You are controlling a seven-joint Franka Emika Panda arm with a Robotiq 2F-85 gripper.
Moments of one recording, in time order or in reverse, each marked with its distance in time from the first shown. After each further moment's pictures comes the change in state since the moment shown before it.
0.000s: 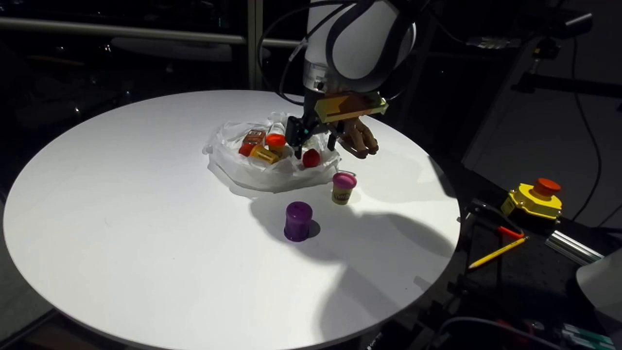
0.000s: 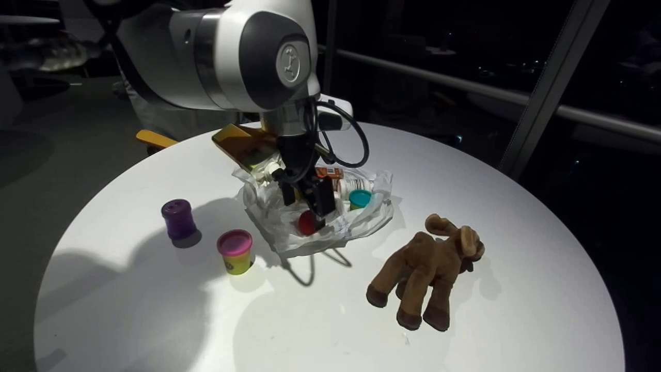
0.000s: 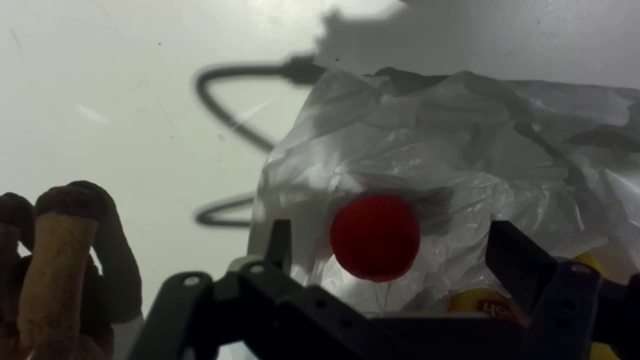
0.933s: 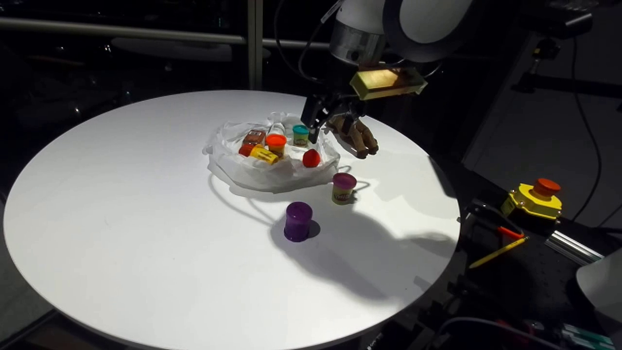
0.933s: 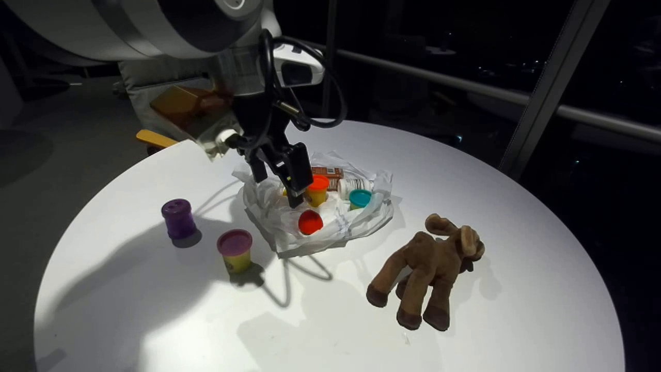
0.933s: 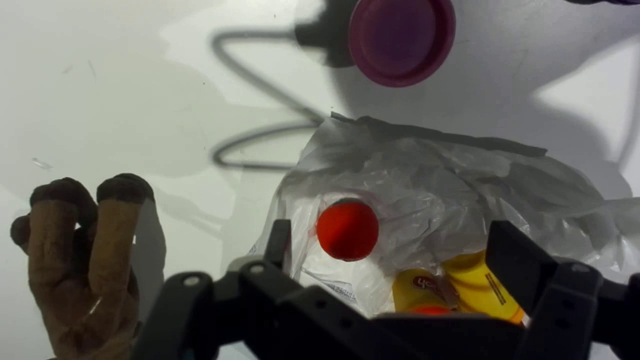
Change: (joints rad) arm 0.000 -0.275 0.024 -0.256 -0.104 0.077 0.002
